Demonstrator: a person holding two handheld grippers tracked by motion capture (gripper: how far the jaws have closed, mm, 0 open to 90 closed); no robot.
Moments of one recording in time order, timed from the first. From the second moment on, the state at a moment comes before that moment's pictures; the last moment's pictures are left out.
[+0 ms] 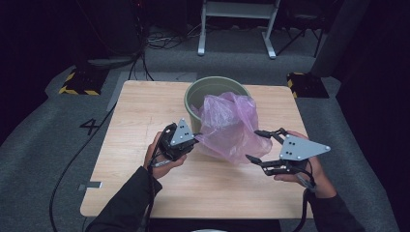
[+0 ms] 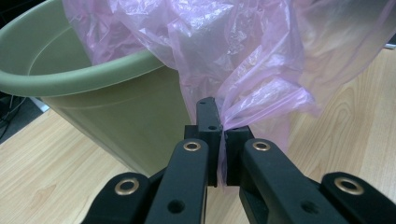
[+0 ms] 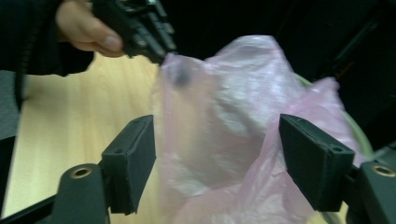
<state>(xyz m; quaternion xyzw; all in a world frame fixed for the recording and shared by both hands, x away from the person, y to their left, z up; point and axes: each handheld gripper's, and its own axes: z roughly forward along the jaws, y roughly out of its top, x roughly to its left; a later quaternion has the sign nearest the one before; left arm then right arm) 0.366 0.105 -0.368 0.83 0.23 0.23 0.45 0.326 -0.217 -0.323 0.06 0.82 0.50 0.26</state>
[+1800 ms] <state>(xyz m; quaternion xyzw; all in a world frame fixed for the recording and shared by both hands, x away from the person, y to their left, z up) 0.357 0.096 -0.348 0.82 0.20 0.23 0.48 0.341 -0.142 -0.368 0.08 0.83 0.44 0.33</state>
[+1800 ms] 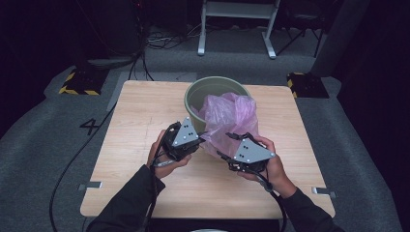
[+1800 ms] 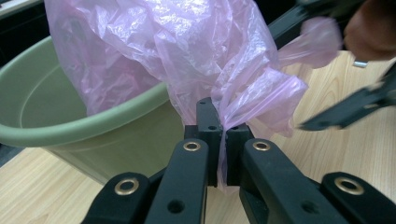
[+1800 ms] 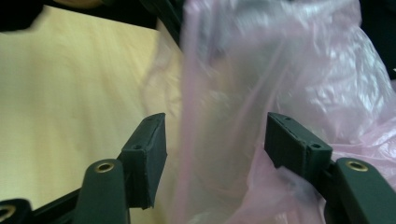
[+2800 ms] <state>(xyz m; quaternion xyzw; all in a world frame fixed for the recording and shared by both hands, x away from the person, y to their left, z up) 0.360 0.108 -0.344 0.82 0.21 0.23 0.48 0.344 -0.172 -0.353 0.10 0.81 0.47 0.35</state>
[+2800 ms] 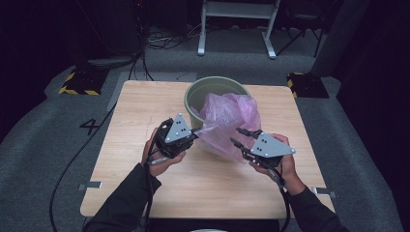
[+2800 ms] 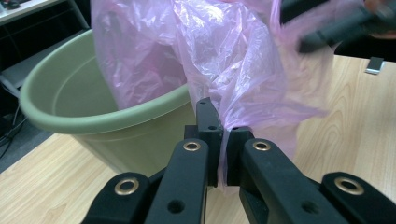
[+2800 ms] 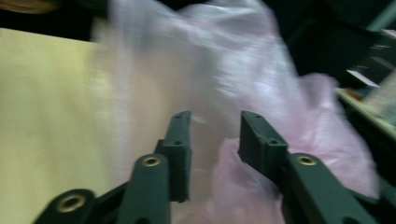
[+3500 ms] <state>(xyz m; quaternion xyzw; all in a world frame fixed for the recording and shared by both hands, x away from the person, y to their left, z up) 0.355 0.114 -0.341 0.81 0.21 0.23 0.49 0.353 -0.151 -0.385 0.11 0.83 0.41 0.37</state>
